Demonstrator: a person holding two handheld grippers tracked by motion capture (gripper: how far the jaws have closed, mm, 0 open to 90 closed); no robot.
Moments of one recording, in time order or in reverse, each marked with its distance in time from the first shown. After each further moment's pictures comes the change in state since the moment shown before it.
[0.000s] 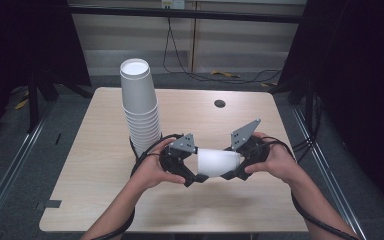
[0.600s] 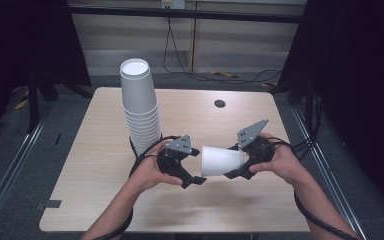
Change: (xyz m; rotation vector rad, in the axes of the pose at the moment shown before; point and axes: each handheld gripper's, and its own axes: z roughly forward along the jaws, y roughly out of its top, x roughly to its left) left arm 0.001 -0.009 -0.001 -0.042 -0.029 -0.038; right arm -0.003 -0.013 -0.006 -0.064 -0.002 0.033
